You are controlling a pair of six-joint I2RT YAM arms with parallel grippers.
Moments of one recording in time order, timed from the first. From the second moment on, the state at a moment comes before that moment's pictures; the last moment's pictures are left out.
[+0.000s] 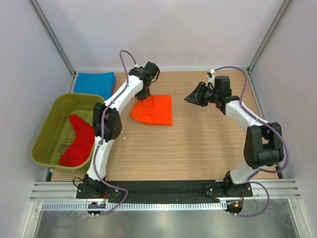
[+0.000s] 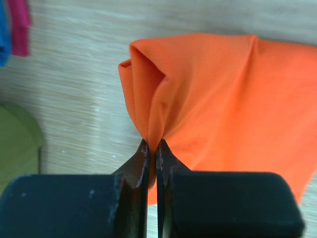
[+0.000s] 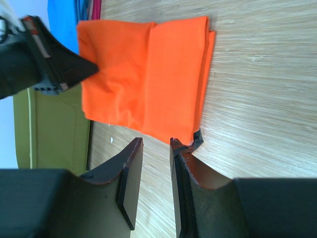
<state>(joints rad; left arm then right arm) -0.50 2.30 2.20 -1.14 -0.40 -0.53 0.15 1.60 1.11 -0.10 -0.56 0.61</state>
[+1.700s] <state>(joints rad) 0.15 2.21 2.41 -0.80 -0.24 0.19 0.13 1.60 1.13 -0.13 -0.53 0.55</state>
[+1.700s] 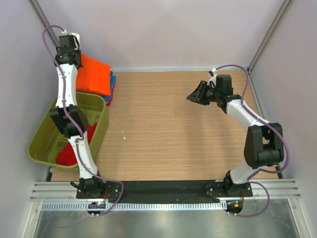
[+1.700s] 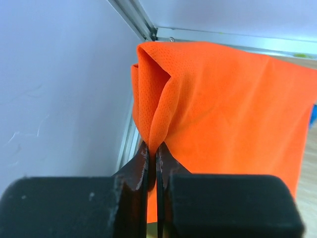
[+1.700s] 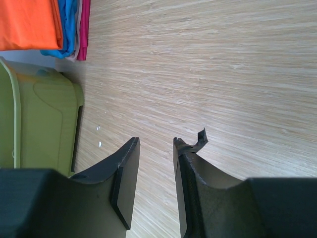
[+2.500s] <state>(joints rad) 0.06 2.20 2.32 -0.71 -0.20 0.05 0.12 1.63 1.14 -0.15 -0.52 0.55</state>
